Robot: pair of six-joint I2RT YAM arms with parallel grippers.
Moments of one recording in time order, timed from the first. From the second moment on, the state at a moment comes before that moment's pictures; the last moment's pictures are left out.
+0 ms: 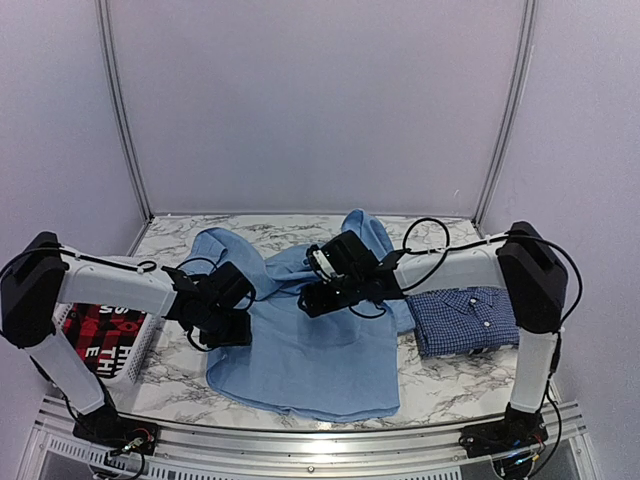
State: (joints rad) left arm -0.83 1.64 0.90 -0.43 -0.13 -0.83; right arm 0.87 1.95 1.30 -0.17 0.00 0.39
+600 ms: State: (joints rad) left arm -0.82 1.30 0.64 -0.51 -0.19 -0.90; right arm 0.80 2.11 1.56 -0.21 -0.02 0.36
